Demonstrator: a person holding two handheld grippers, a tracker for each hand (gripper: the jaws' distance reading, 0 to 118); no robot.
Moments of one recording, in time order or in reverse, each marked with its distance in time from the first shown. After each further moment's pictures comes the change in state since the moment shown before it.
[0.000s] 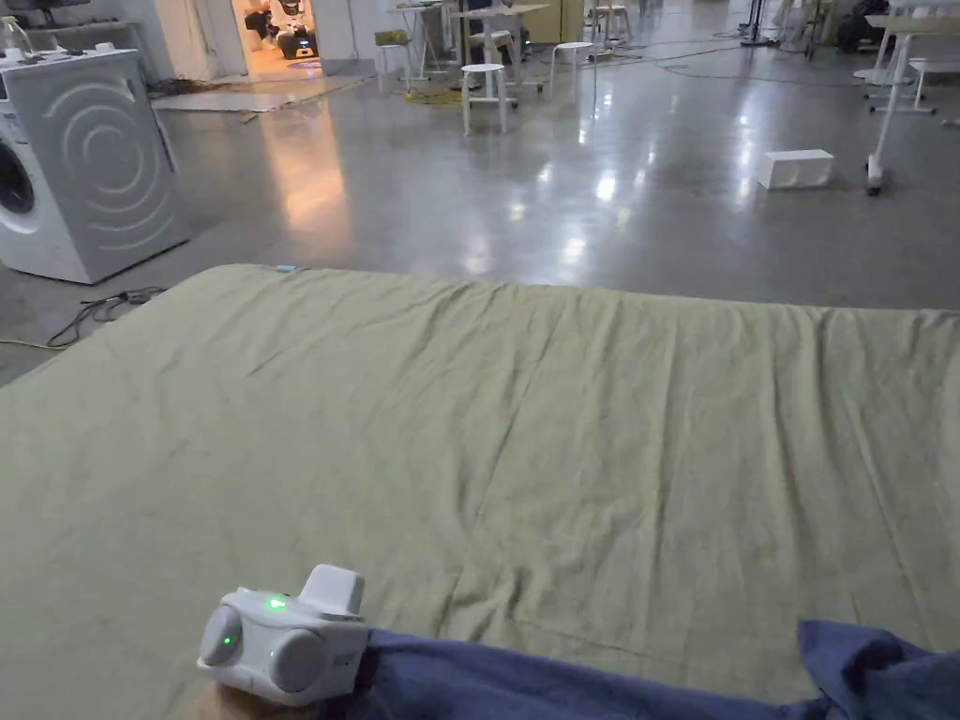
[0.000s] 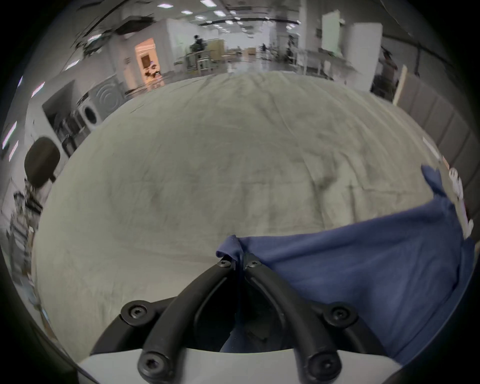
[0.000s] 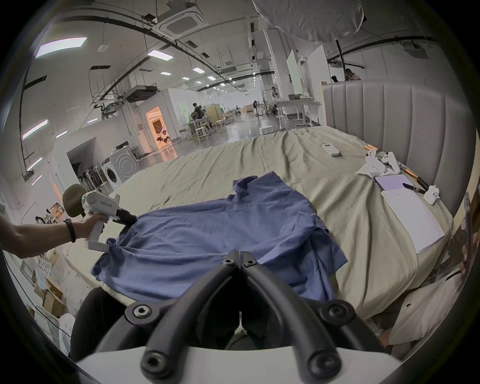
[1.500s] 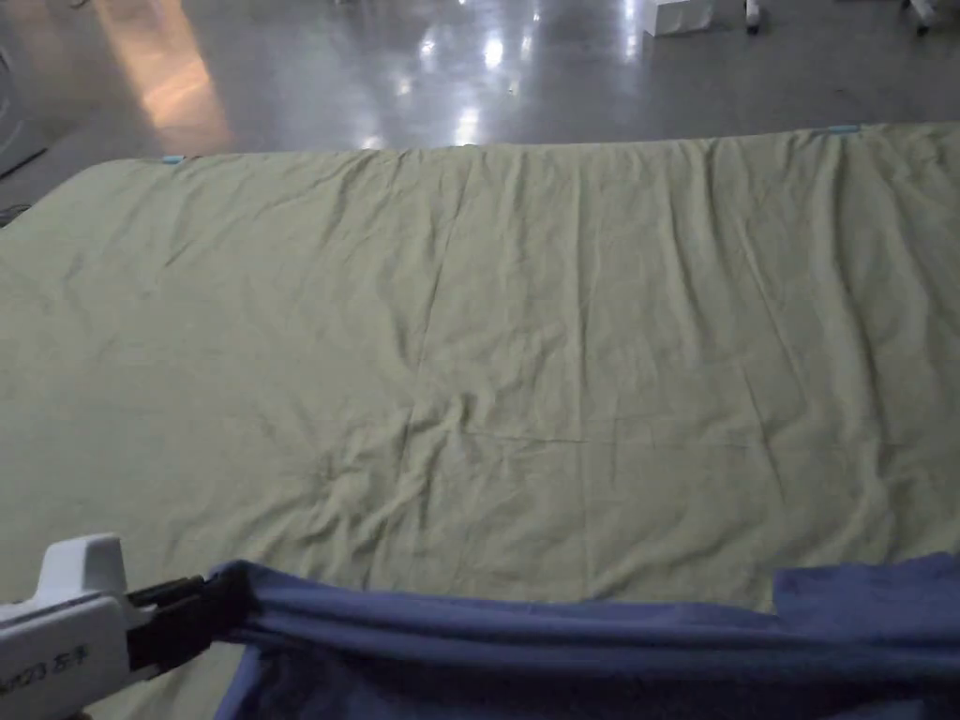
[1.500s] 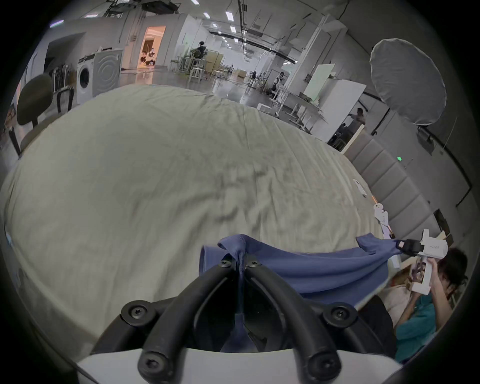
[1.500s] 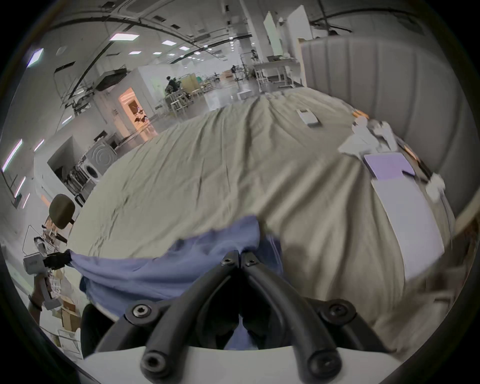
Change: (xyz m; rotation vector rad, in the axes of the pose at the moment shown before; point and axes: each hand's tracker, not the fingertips) left arm -0.091 -0.153 0.184 0.168 -0.387 0.288; right arm 0.102 0.052 -0.045 -0.238 -0.071 -0.128
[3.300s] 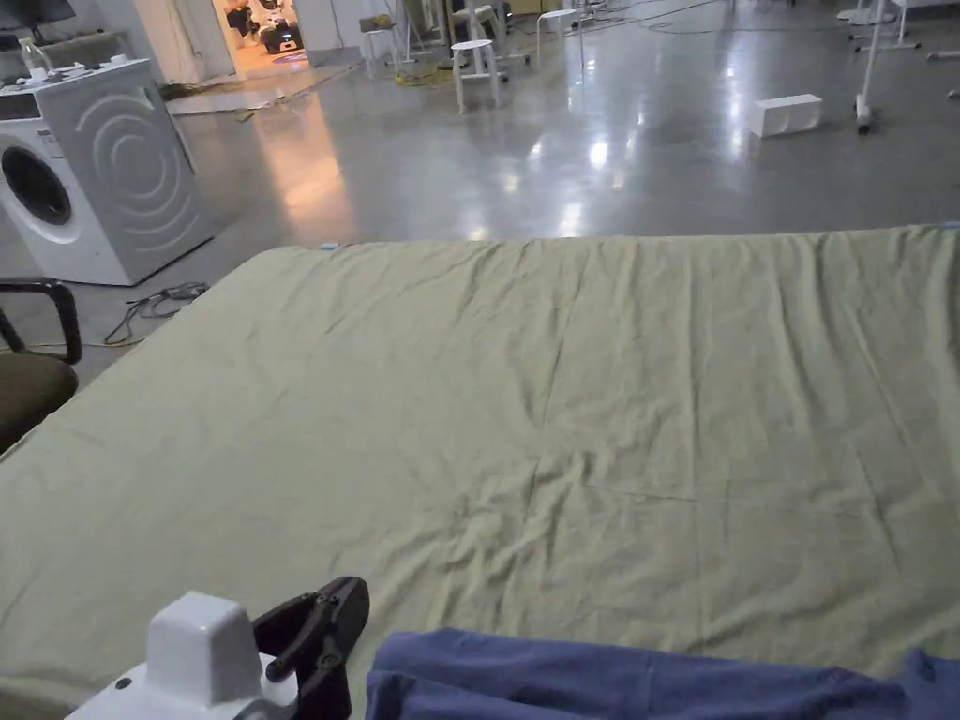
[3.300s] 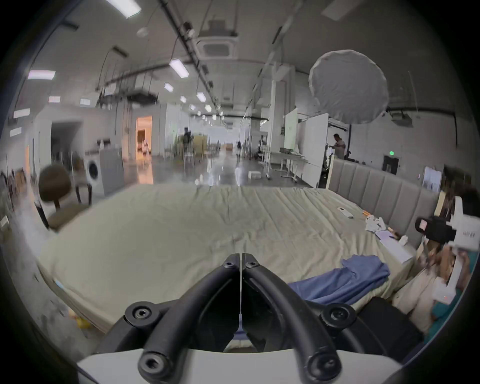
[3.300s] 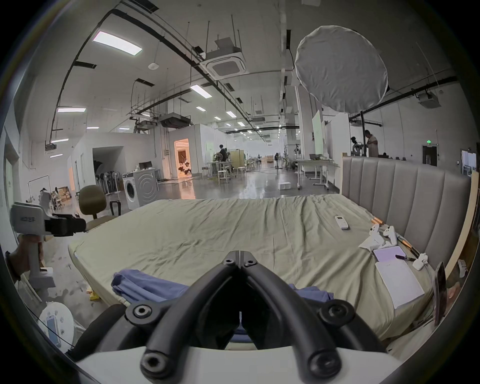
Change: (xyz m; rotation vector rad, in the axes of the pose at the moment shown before) left arm 0.082 -0.046 0.130 0.441 0.087 -0.250; right arm -0.150 -0.085 0.141 0.575 0.131 0.326
